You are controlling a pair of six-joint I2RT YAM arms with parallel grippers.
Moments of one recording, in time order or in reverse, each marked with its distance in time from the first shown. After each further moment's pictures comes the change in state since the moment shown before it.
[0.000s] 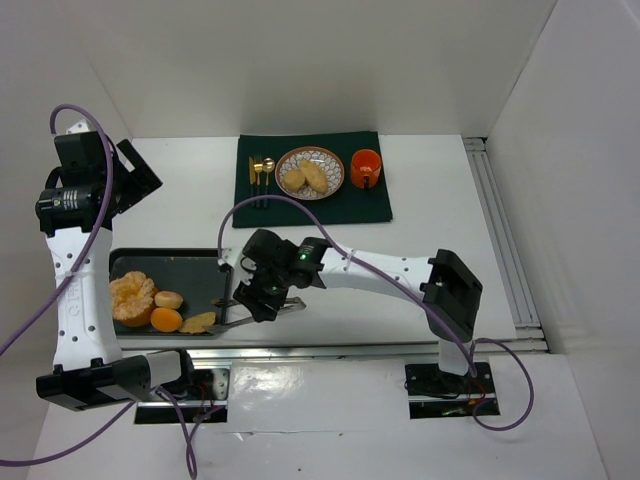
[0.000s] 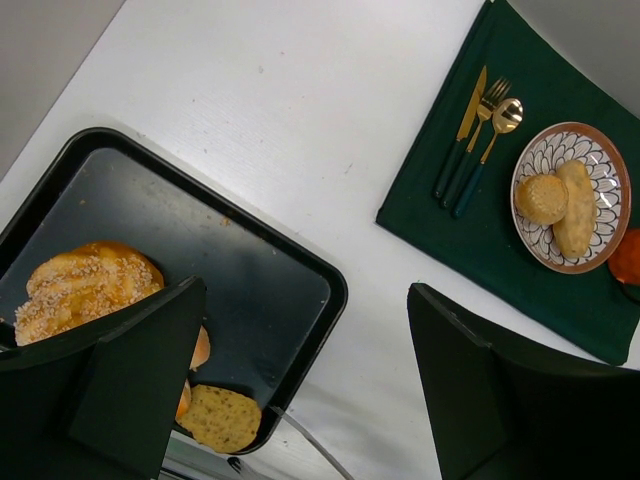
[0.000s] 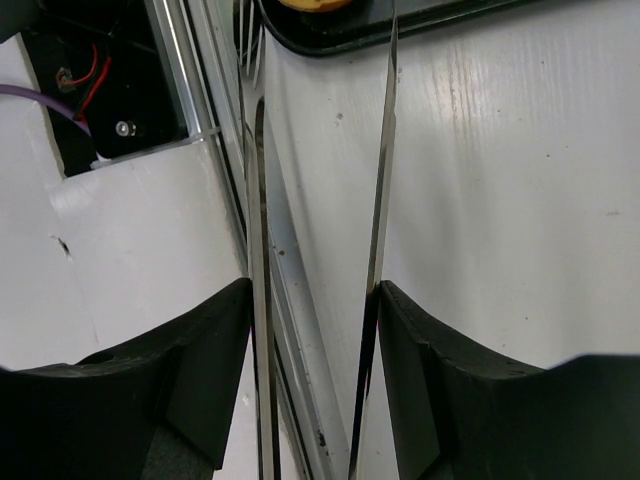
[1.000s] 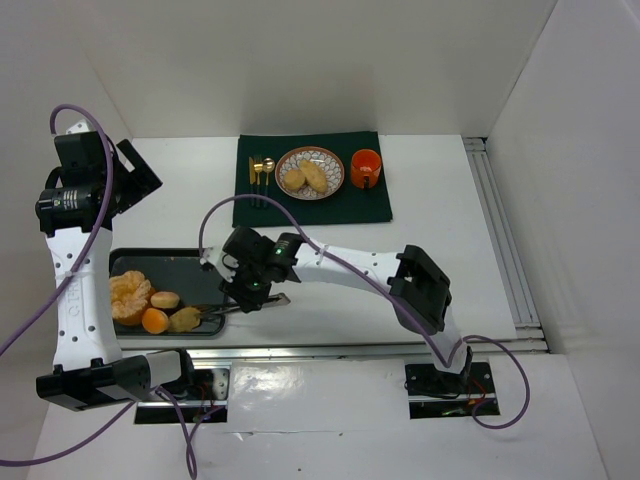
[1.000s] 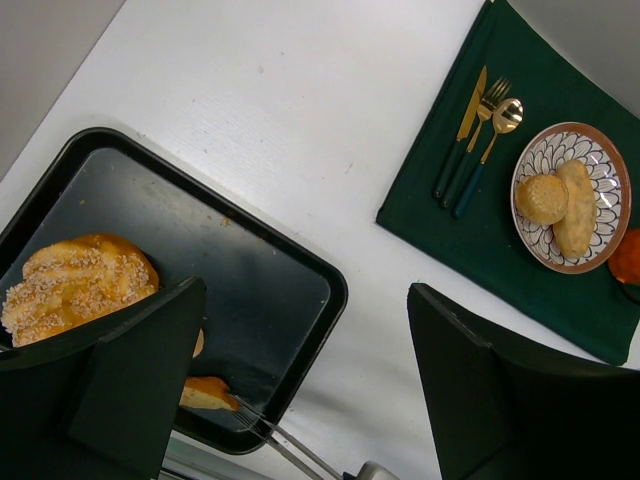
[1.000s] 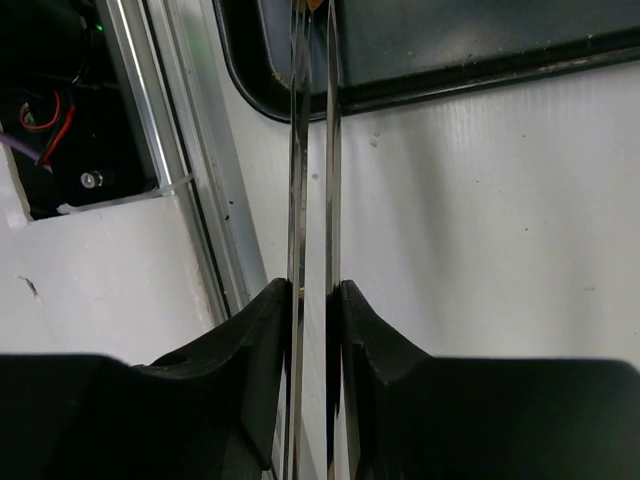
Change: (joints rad) left arm 0.000 0.000 0.000 0.000 -0.001 0.000; right arm 0.003 0.201 0.213 -0.053 0.000 -0.040
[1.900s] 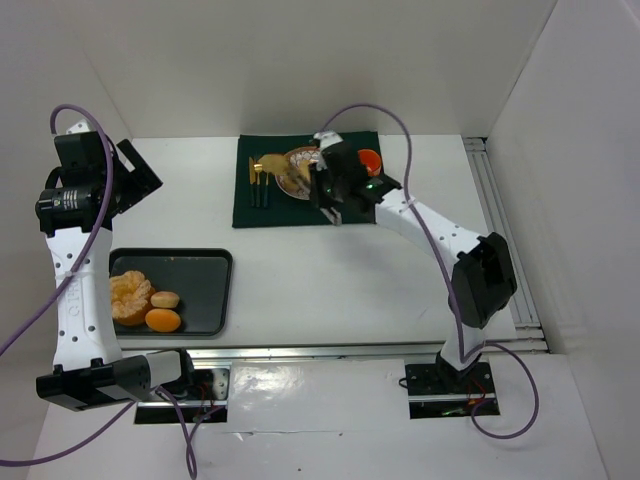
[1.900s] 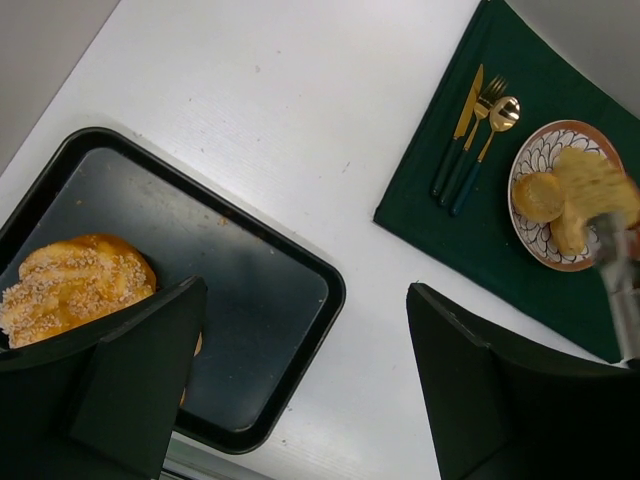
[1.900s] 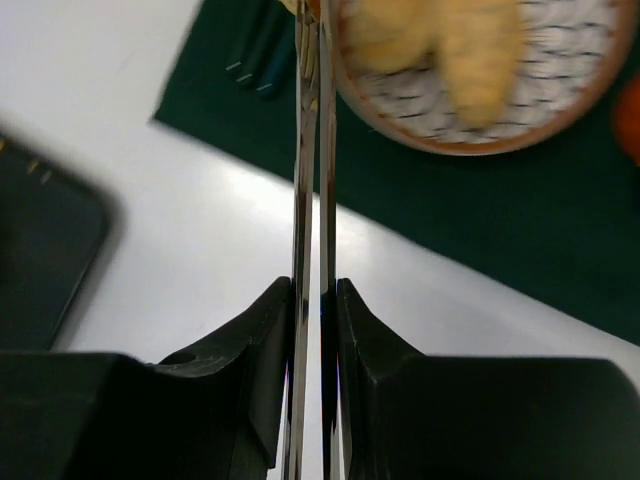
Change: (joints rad) left arm 0.000 0.000 0.000 0.001 0.005 0.000; right arm -0.469 -0.285 -0.185 0.256 0.343 0.311
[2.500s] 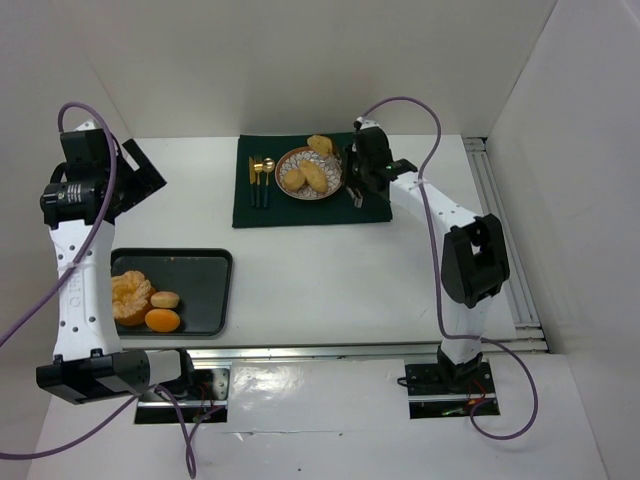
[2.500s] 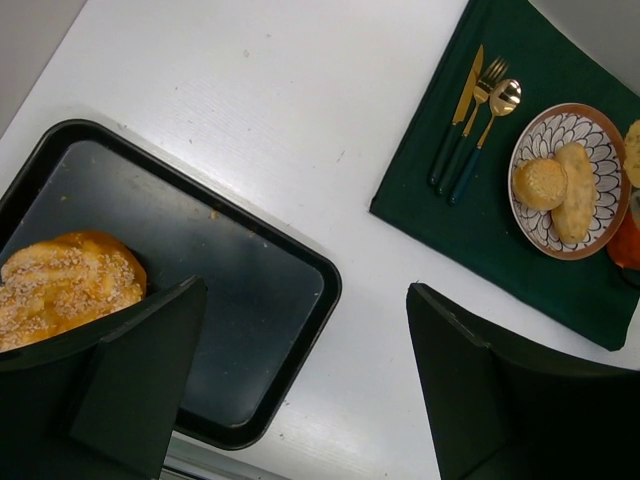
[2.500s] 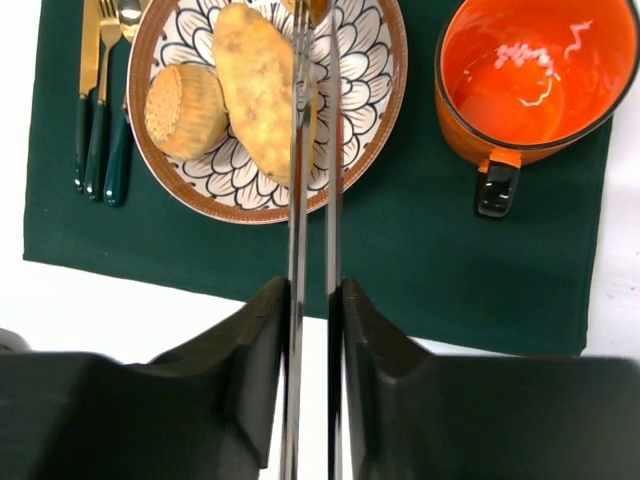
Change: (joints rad) left arm -0.007 0.032 0.000 0.000 0.022 0.000; right arm -0.252 0.132 0.043 0.061 0.031 0.115
